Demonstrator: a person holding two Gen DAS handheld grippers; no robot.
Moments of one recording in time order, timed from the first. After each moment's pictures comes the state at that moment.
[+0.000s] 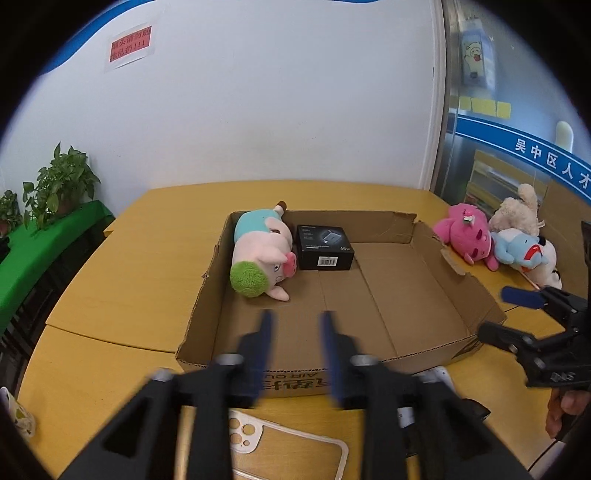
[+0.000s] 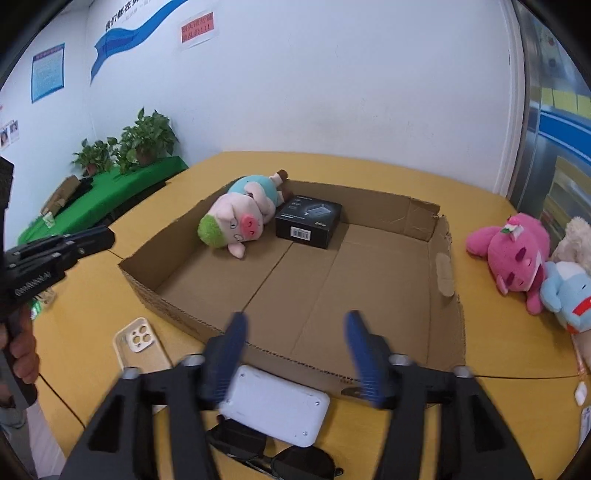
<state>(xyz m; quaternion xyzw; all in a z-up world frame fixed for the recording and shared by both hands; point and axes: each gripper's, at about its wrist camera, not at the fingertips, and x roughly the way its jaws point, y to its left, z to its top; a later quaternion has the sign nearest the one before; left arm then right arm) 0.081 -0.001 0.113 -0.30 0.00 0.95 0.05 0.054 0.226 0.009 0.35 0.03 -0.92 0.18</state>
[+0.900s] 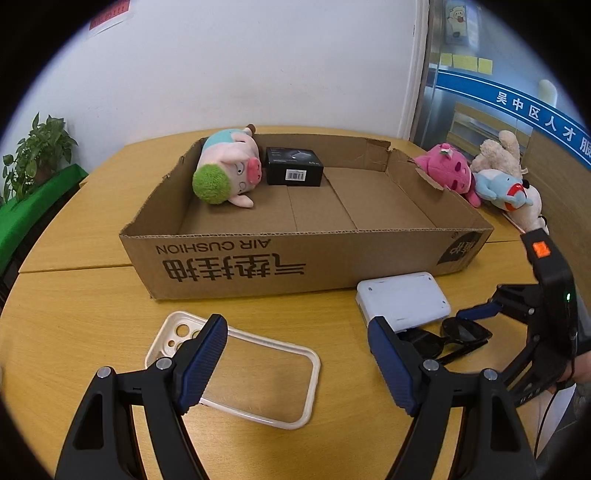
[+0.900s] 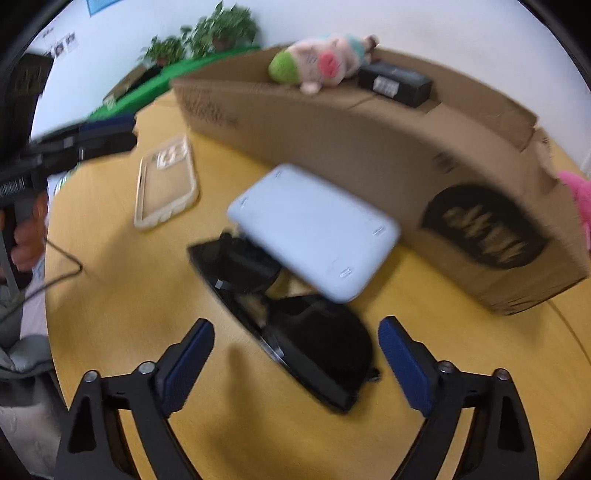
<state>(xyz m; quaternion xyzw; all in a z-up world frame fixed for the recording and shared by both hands) 0.125 0.015 0.033 -0.37 0.00 0.92 0.10 0.094 0.231 -0.122 0.50 0.14 -0.79 0.32</state>
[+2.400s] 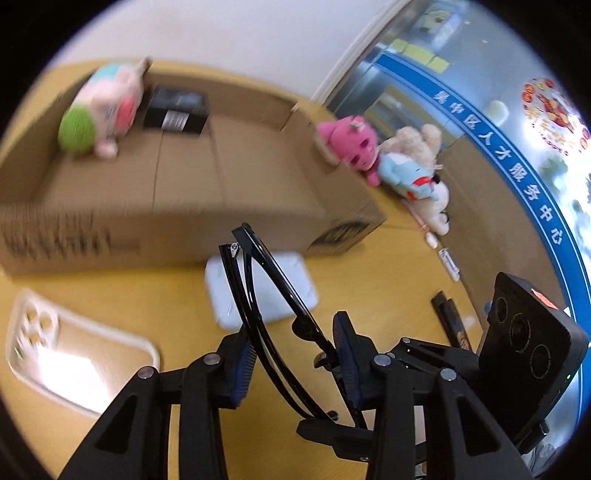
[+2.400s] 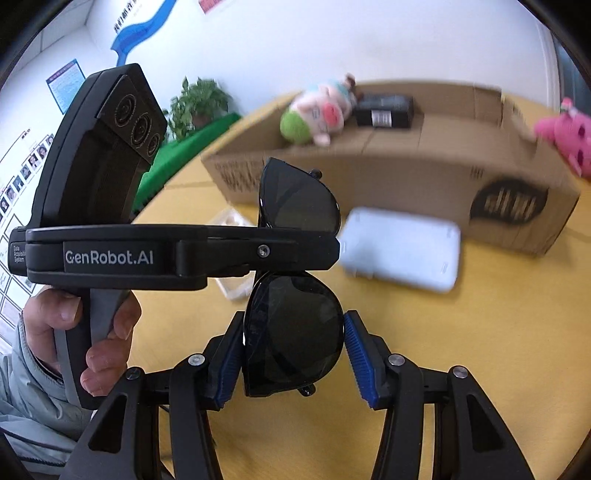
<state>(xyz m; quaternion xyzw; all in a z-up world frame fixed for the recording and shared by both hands) 0.086 0.058 0.038 -0.46 -0.13 0.83 0.30 0.155 0.200 -0.072 0.44 -0.05 -0.85 0.29</state>
